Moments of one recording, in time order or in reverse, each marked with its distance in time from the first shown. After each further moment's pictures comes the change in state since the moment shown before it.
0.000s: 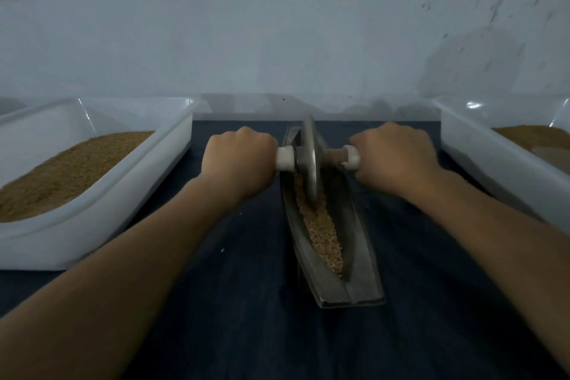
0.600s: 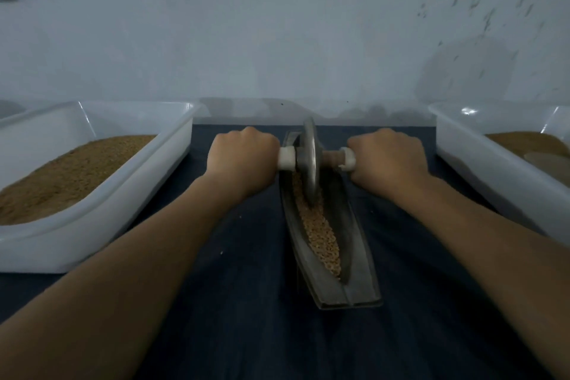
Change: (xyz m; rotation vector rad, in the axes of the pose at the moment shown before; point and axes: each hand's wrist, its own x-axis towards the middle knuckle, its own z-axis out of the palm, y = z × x) left_hand 0.012 -0.001 0.003 0.019 0.014 0.018; right_hand 0.005 -0.003 0.010 0.018 0.026 0.042
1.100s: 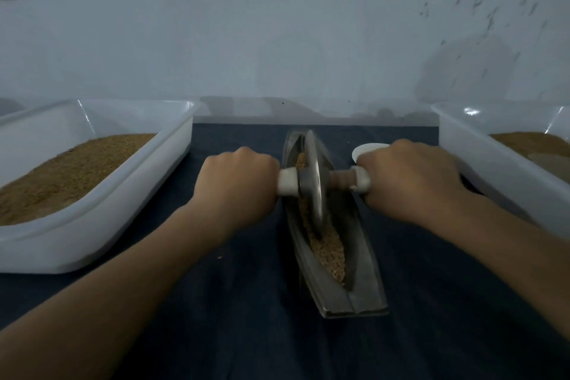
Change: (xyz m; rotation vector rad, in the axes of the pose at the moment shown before) left_hand -0.044 0.001 0.000 -0.008 0.069 0.031; right_hand -0.032 0.007 -0.014 -0.119 0.080 -0.138
